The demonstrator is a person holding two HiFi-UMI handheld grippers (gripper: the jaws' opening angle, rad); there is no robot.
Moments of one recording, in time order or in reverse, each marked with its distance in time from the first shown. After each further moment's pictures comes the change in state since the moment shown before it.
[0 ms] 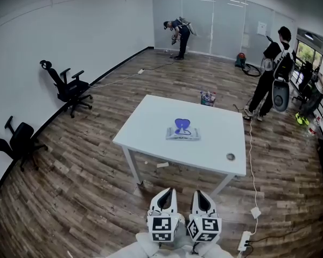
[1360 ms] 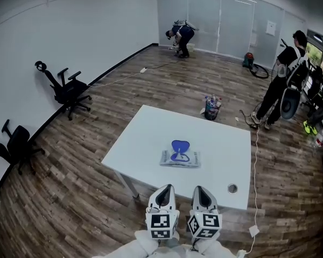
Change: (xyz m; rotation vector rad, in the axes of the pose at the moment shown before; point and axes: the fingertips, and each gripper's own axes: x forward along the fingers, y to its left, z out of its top) left arm 0.199 0.046 0.029 -0.006 0.009 0.067; right arm 0.194 -0.079 0.054 0.008 0.018 0.031
